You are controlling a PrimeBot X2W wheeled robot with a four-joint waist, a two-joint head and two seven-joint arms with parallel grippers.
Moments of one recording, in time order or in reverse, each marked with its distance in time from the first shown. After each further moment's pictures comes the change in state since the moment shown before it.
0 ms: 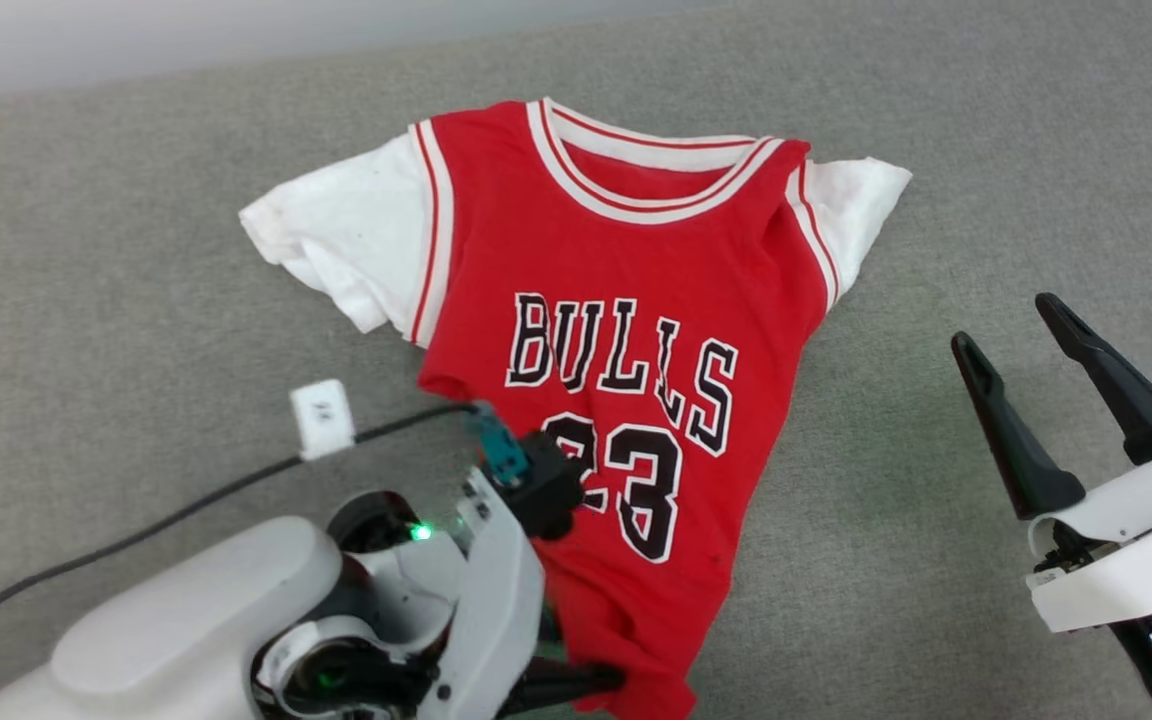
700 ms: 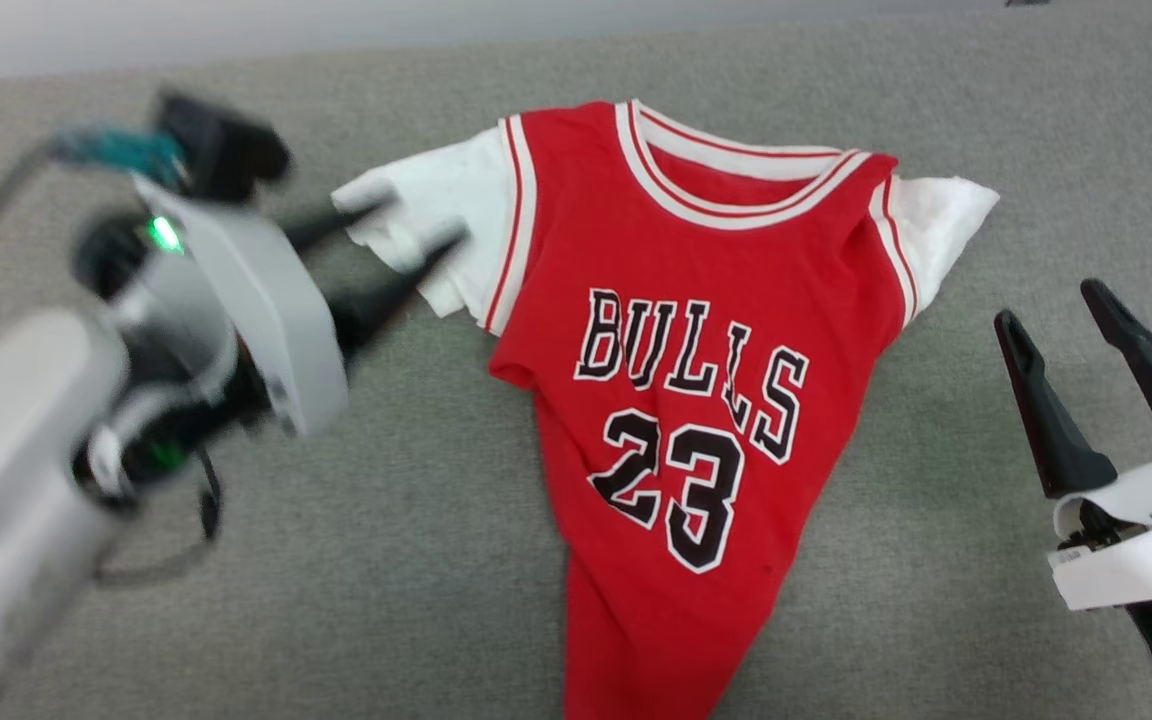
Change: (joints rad) left arm -0.078 0.060 0.311 0.149 0.182 0.063 -0.498; right arm 0.012 0.011 -0.058 0.048 0.009 0.000 -0.036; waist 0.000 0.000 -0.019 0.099
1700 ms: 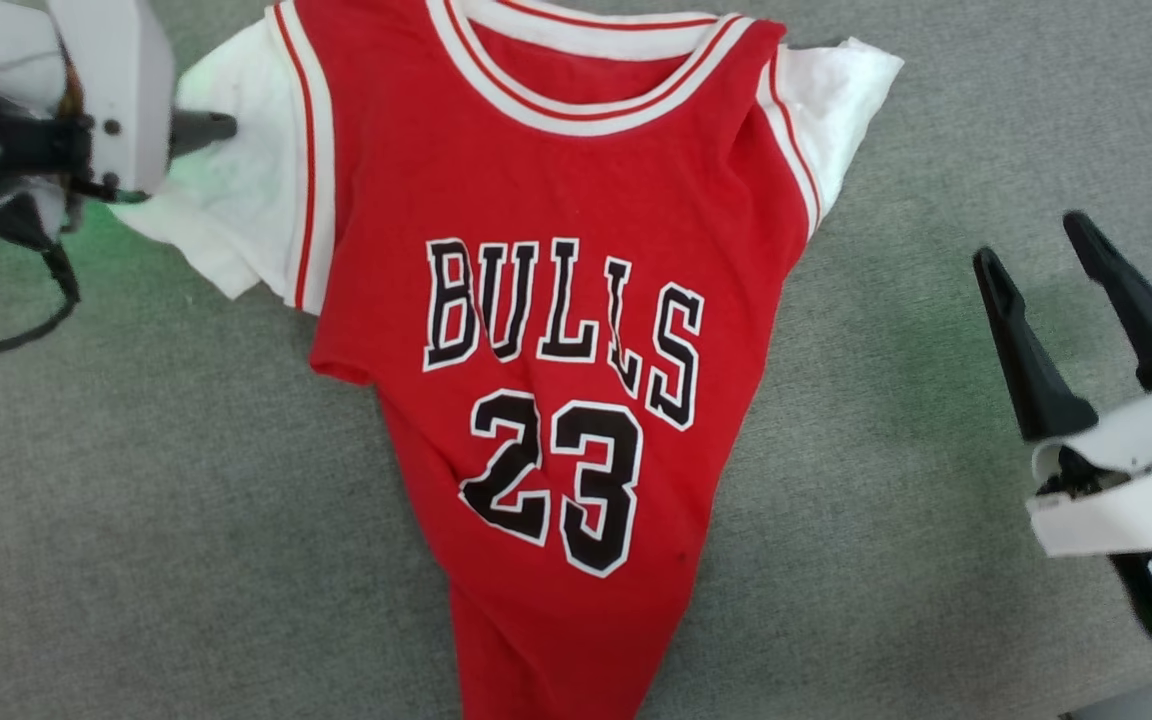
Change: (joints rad) left arm -0.504 -0.092 -0.161 0.699 -0.027 -0.090 0.521; right arm -0.107 0.036 0.037 0.029 -0.017 0.000 -0.051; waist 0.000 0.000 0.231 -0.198
